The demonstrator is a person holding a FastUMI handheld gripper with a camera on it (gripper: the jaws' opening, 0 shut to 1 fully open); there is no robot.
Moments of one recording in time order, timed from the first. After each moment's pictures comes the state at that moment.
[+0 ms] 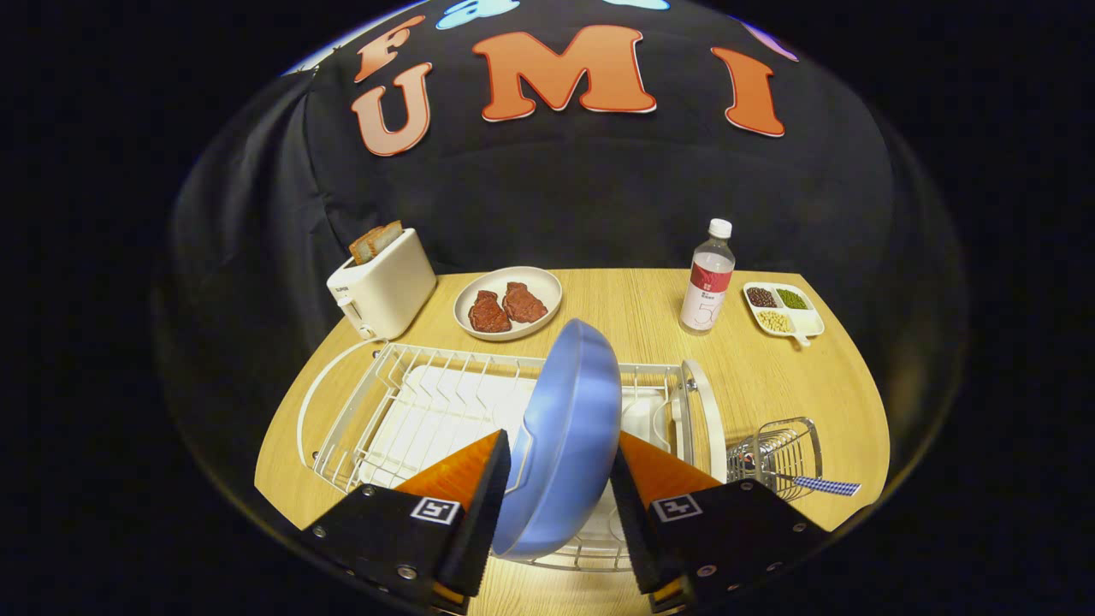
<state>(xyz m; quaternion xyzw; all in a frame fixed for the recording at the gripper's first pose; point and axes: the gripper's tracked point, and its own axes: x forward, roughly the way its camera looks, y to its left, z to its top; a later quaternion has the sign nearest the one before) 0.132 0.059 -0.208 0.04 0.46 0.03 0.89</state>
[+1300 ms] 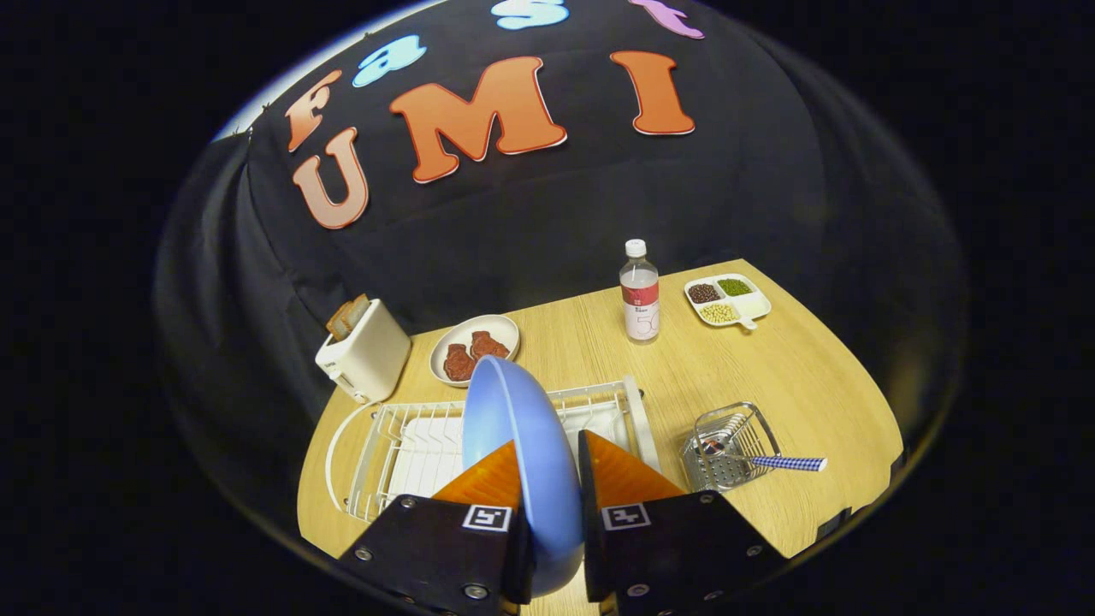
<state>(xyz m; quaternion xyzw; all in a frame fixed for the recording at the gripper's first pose) 0.108 0.009 -0.143 0.14 0.40 -0.03 0.90</state>
